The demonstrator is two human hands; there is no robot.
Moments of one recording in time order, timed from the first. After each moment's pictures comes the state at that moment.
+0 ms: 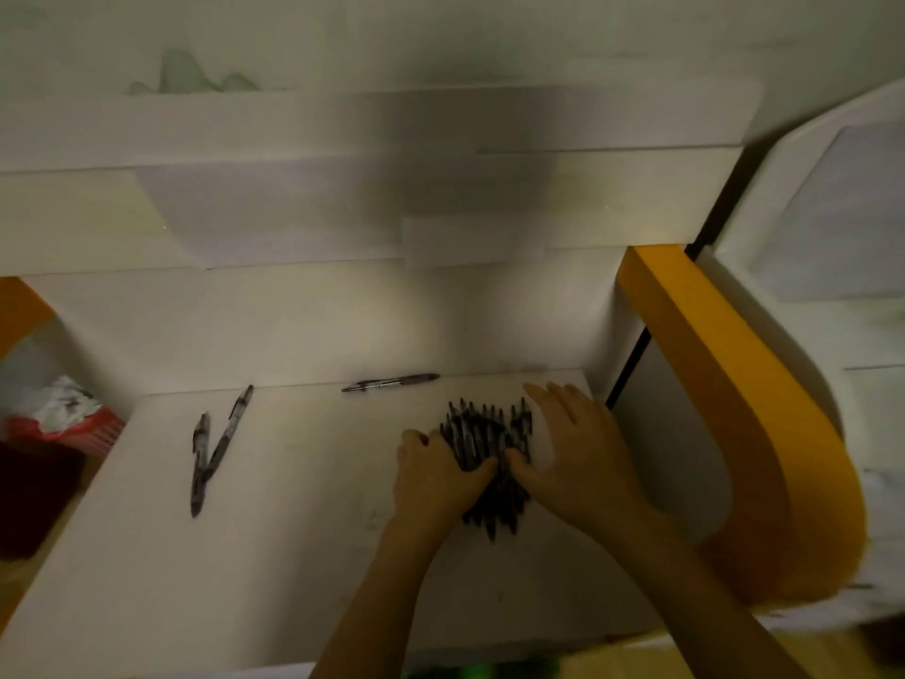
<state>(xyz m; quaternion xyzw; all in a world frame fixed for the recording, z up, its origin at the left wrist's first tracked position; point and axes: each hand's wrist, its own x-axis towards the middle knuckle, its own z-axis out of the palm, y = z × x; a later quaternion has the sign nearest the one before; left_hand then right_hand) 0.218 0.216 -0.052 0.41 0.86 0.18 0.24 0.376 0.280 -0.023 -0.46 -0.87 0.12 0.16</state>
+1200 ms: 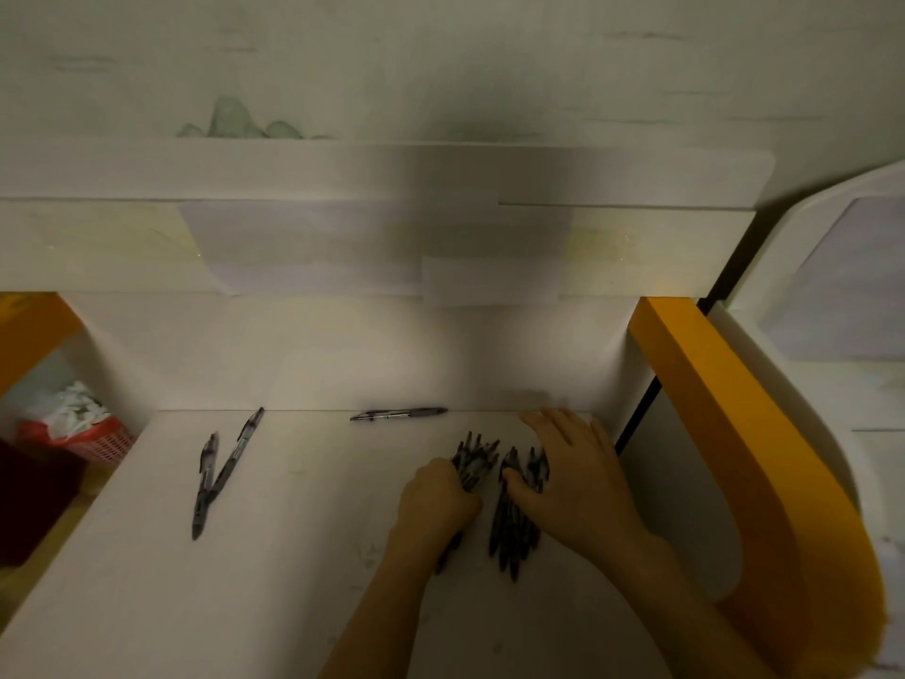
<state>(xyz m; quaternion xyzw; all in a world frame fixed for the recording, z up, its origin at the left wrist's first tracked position) 0.206 0.240 -0.045 0.39 0.86 0.14 0.29 0.361 0.293 -0.005 -0.42 -0.88 0.11 0.20</state>
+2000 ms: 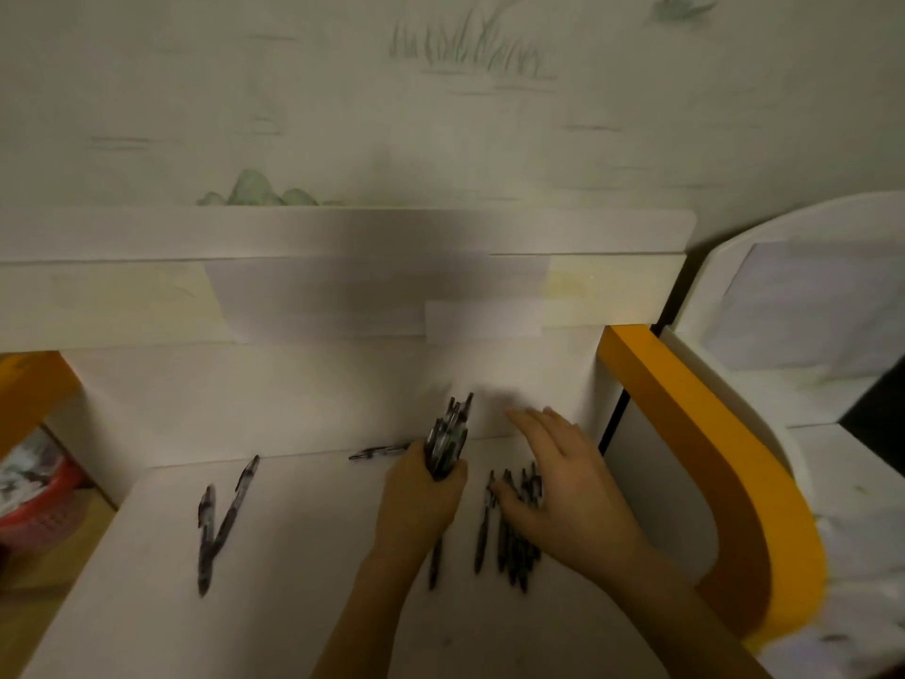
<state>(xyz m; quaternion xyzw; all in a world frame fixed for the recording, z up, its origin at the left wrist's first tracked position) 0.183 0.196 0.018 0.39 0.73 0.49 0.28 0.347 0.236 0.056 -0.42 -0.88 0.09 0.22</state>
